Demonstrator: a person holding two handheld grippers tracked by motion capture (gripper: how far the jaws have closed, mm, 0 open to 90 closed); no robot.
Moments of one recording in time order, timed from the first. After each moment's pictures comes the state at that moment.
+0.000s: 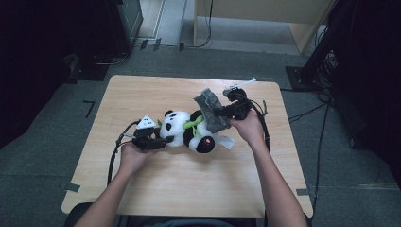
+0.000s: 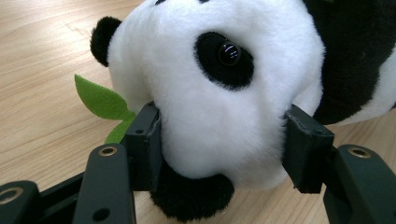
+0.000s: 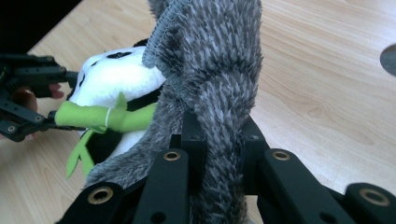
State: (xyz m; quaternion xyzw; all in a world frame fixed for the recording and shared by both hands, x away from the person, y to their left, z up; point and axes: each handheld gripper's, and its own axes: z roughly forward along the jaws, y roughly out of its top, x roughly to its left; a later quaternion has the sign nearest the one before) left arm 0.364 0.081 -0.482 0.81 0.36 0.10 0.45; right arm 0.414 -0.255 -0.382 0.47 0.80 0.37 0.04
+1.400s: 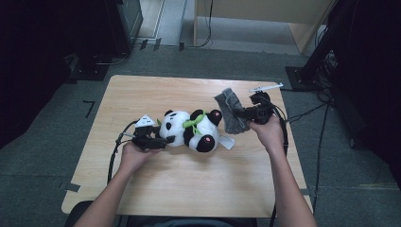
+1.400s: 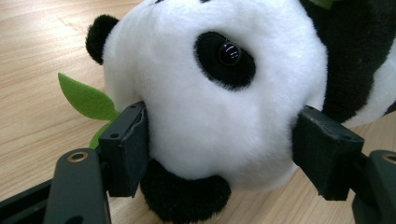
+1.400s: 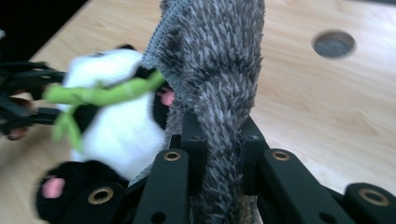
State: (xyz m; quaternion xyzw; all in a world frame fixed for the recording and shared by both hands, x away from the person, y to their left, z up) left arm 0.368 0.083 -0.484 0.80 0.38 0.07 0.46; right arm 0.389 -0.312 -0.374 0.50 0.77 0.39 0.06
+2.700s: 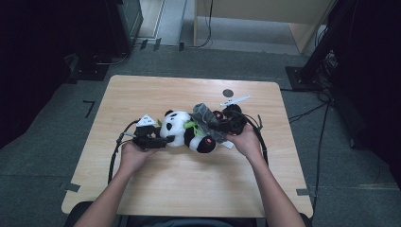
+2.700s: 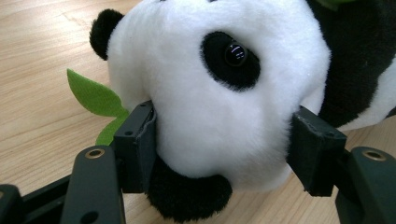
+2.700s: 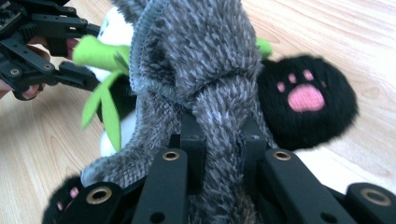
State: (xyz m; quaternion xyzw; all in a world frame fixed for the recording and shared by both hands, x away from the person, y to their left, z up) left arm 0.368 0.080 -0.481 0.80 0.39 0.07 0.45; right arm 0.385 -0.244 -0.419 0.42 0.82 0.38 0.03
